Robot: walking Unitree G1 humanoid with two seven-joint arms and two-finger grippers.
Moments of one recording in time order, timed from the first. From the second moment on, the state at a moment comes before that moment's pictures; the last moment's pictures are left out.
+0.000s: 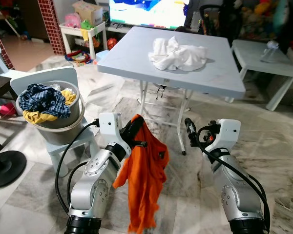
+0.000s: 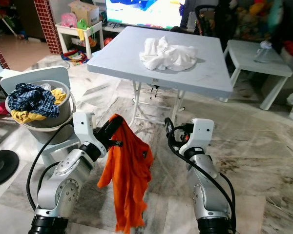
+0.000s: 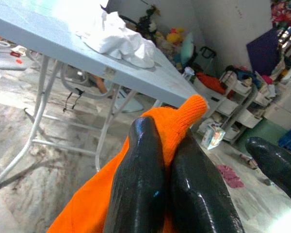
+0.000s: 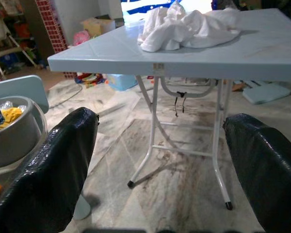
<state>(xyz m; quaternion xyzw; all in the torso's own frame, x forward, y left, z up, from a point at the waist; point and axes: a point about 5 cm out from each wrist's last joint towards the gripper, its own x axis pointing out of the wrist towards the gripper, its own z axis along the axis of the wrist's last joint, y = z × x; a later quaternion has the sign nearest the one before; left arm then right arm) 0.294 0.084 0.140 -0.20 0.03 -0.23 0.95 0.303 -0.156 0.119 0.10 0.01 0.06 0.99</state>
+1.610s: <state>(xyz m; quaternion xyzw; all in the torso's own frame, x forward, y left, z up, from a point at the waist) 0.252 0.160 0.090 -0.02 0.04 0.00 1.00 0.281 -0.207 0.099 -0.02 0.01 -0.04 1.00</state>
